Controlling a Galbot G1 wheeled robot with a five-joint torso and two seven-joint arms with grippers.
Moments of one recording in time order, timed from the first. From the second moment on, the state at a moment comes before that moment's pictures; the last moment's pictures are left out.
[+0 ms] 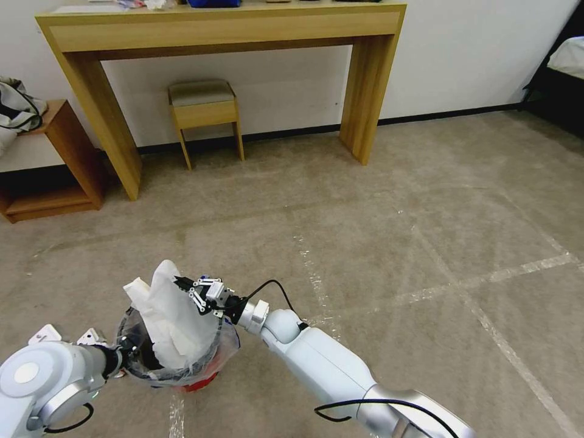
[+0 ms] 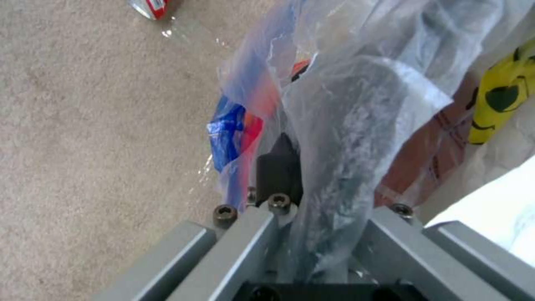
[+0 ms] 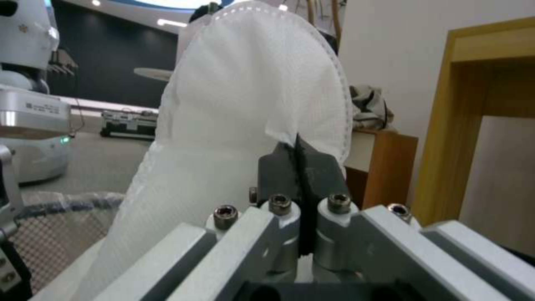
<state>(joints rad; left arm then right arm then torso) 1.49 -0.98 -0.81 -2.13 -1.92 0.55 -1.22 -0.61 1.61 -0.38 0.94 0.32 0.70 -0.48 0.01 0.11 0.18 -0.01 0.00</state>
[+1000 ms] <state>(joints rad) 1.49 -0.97 -0.81 -2.13 -1.93 0.55 -1.22 -0.58 1.61 -0.40 0.97 0.37 0.66 -0.49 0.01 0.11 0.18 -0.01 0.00</state>
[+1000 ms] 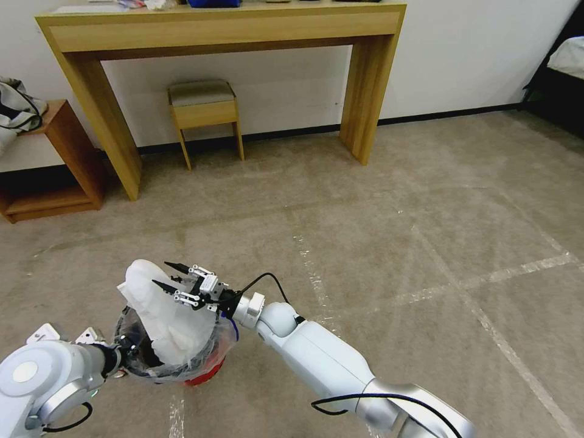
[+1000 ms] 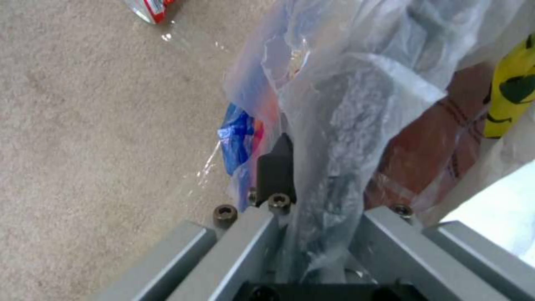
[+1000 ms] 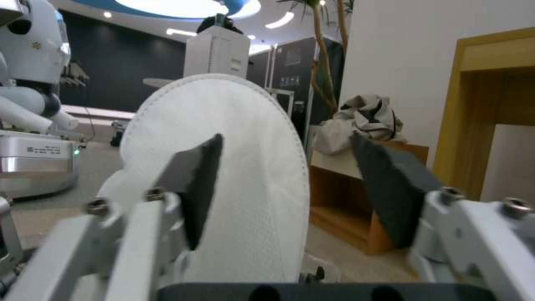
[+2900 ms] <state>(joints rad) 1.57 -0.94 -0.95 -2.13 -1.89 0.53 -1.25 -0.73 1.35 0.13 1.28 0.48 0.52 -0.15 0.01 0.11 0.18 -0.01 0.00</state>
